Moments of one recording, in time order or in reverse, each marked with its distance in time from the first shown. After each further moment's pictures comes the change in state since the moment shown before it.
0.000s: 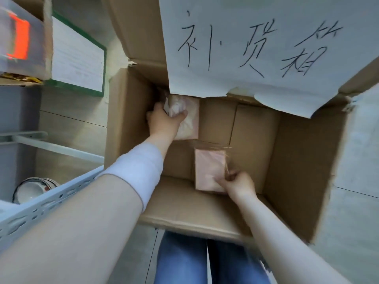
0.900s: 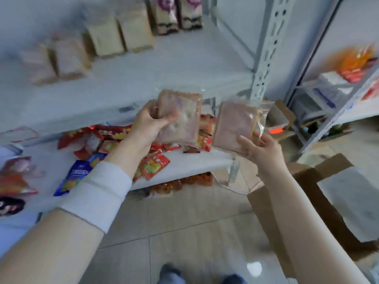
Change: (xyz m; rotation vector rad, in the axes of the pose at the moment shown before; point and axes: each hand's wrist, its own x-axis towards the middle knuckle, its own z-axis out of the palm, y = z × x) left_hand -0.695 -0.230 -0.404 -0.978 0.893 0.333; right_hand -0.618 0.030 0.058 -0.056 -0.635 -1.169
